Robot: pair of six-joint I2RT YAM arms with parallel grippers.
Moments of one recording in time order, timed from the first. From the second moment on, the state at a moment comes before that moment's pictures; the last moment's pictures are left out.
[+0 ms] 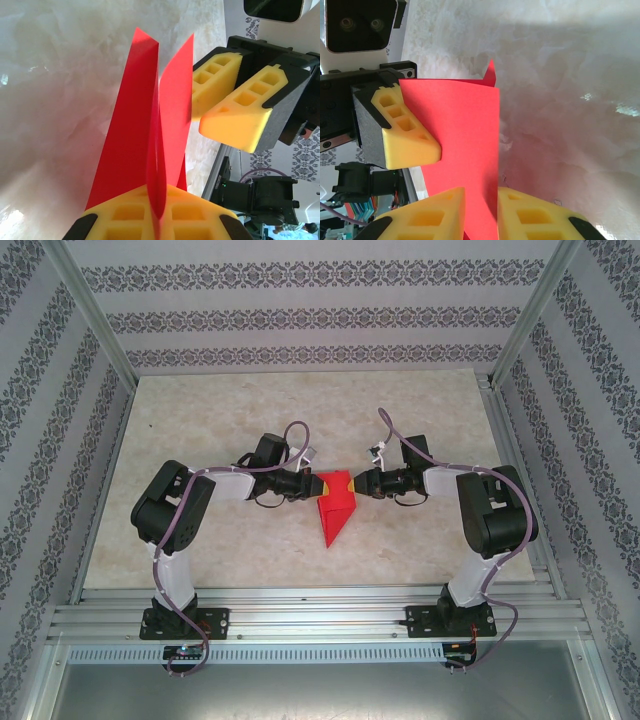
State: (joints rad) left arm -0.49 1.91 1.00 0.13 0.91 -0.68; right arm 0.20 1.78 0.84 -0.06 -1.02 0.25
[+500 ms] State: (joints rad) left arm -0.49 1.90 1.01 0.06 0.85 -0.62; right arm 0.20 1.78 0.84 -0.12 -0.97 0.25
